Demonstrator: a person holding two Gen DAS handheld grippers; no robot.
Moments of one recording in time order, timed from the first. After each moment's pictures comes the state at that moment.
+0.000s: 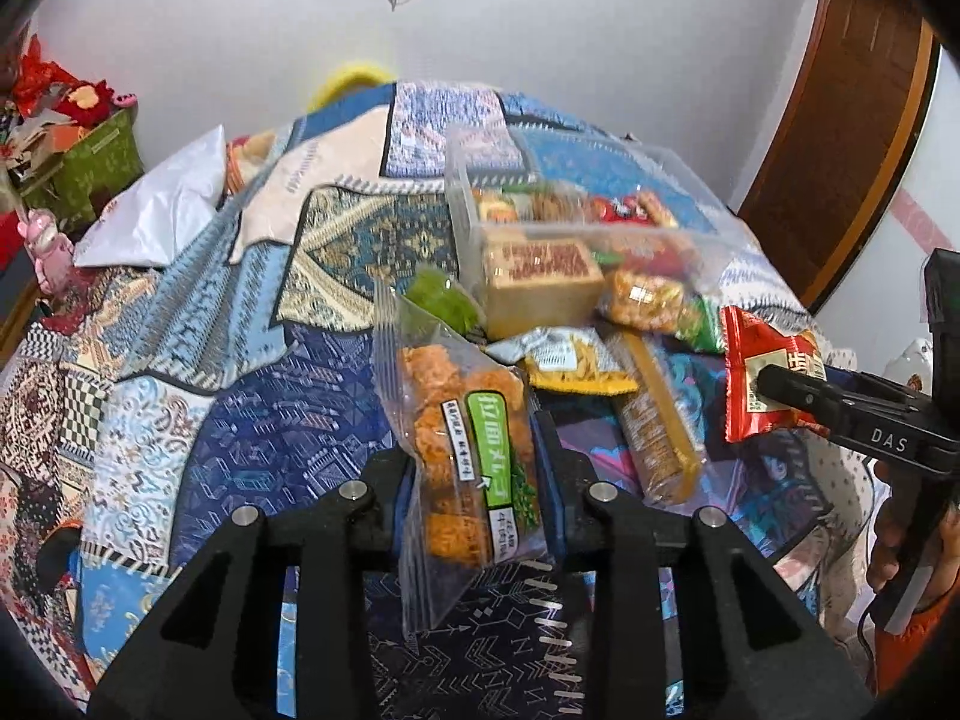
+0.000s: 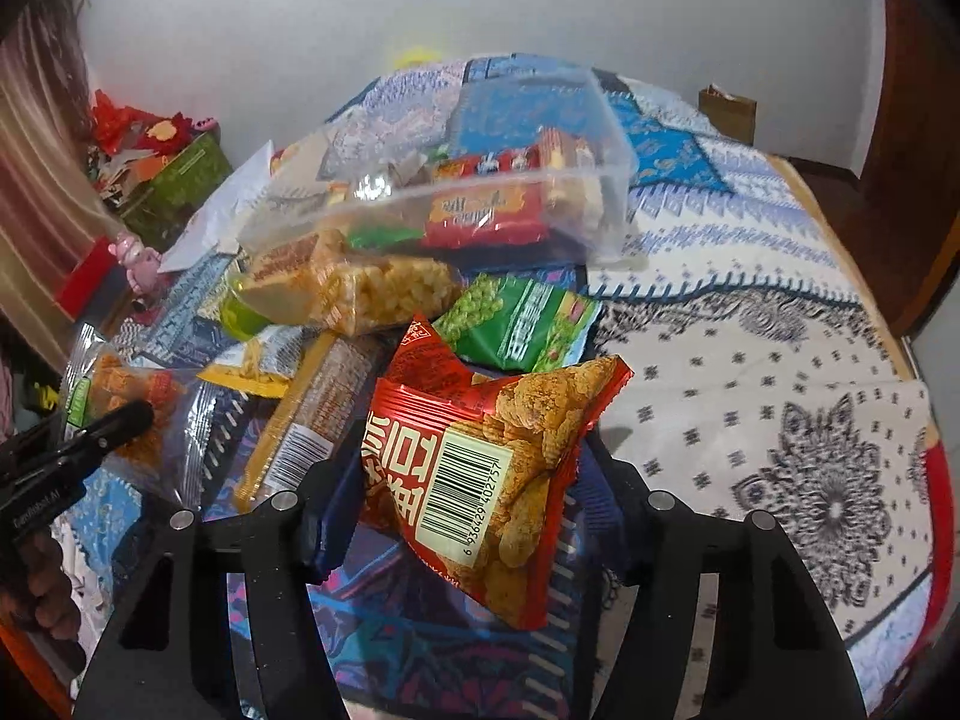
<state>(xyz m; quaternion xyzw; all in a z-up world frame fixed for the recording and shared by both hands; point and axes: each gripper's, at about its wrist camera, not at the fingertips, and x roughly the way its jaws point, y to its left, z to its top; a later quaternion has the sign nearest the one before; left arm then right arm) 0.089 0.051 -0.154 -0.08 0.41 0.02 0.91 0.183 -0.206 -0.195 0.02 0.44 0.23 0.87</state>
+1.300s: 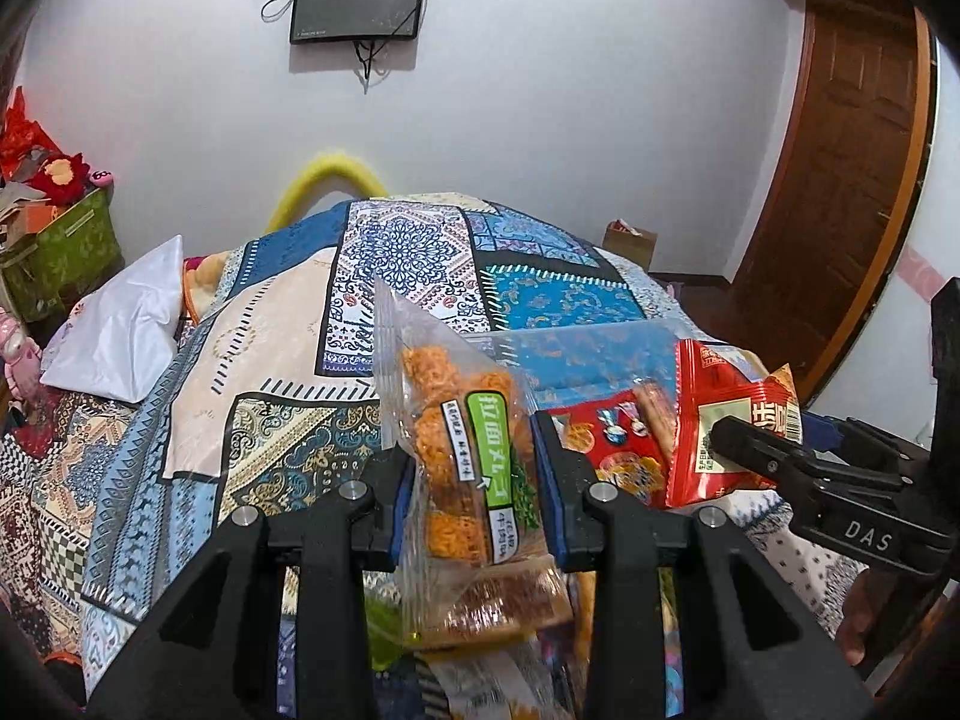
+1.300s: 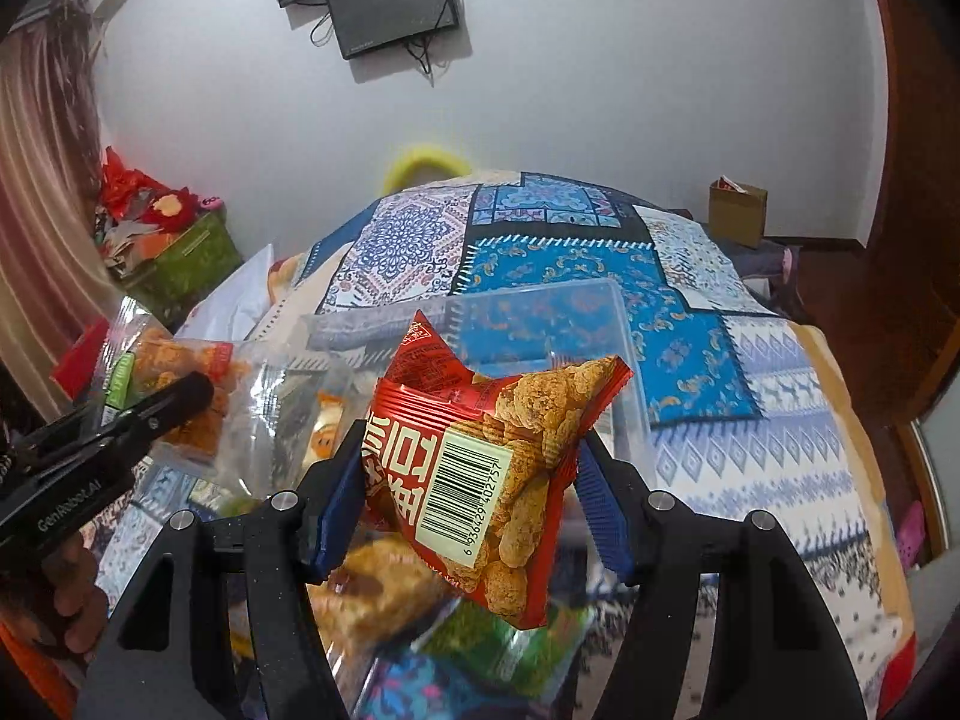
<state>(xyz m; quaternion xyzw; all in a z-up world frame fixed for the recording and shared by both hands) 0.251 0.042 -0.109 -0.07 0.33 0.02 0.94 0.288 -0.174 -0.142 0.03 0.35 0.24 0.90</state>
